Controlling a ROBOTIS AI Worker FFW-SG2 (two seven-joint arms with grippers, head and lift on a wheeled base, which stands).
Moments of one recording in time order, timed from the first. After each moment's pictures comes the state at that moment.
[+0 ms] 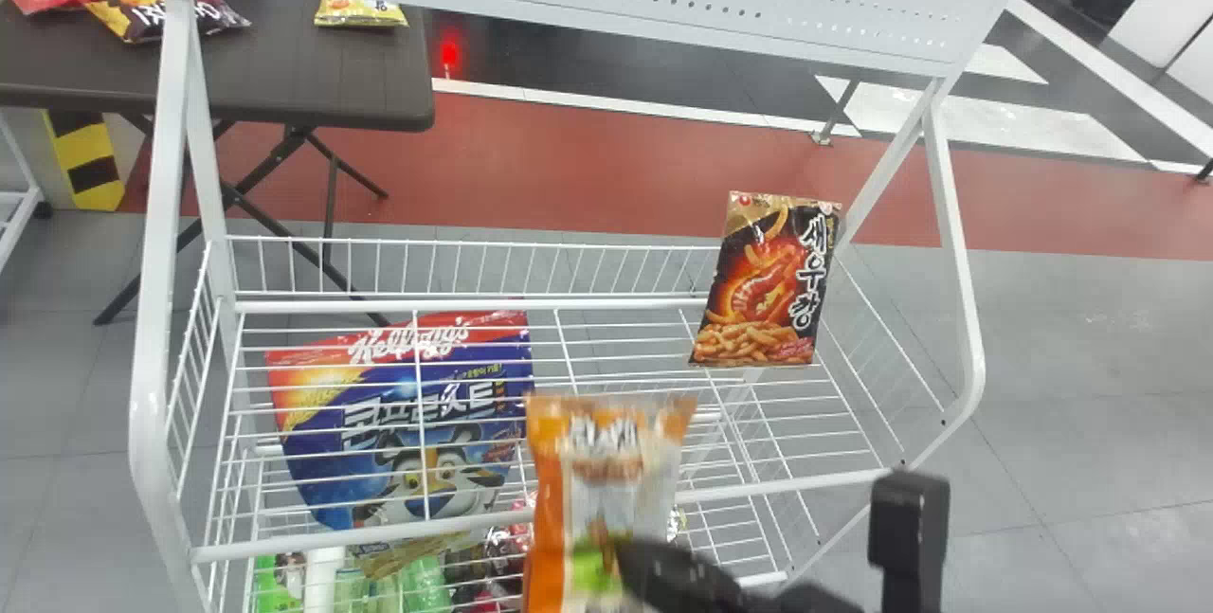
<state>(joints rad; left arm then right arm) 0.46 0.14 -0.21 -1.78 0.23 0.92 -1.32 0.76 -0.01 -0.30 -2.52 -0.23 0.96 0.62</state>
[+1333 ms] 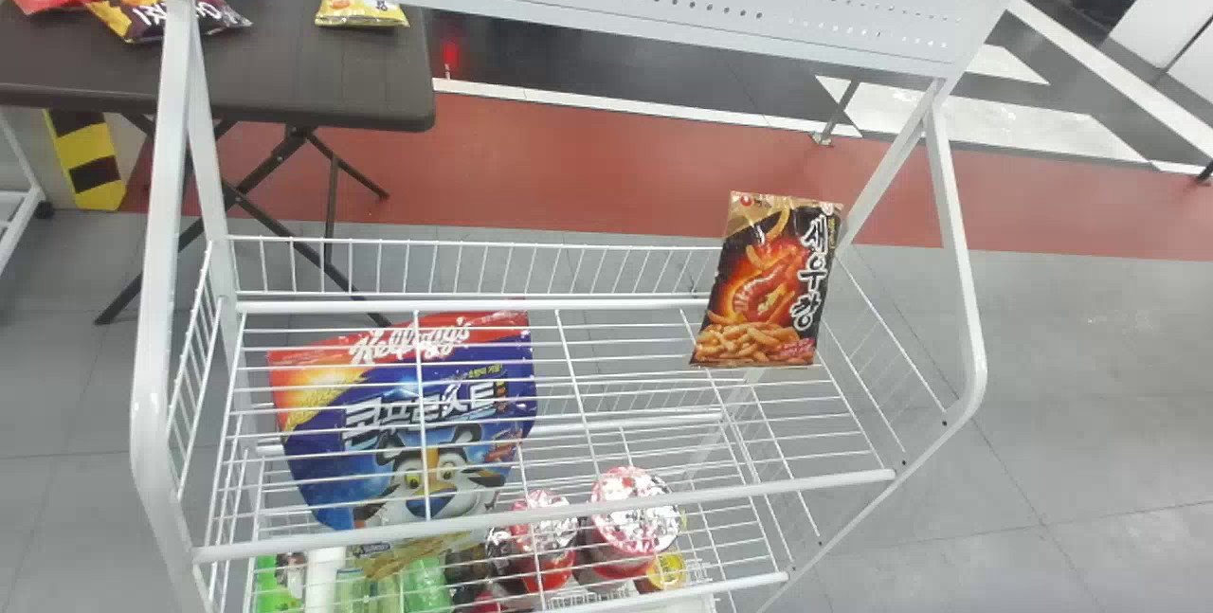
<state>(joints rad) 0.48 0.14 -0.21 -1.78 0.23 0.91 -1.32 0.78 -0.10 -0.04 -2.22 0.02 1.07 0.56</state>
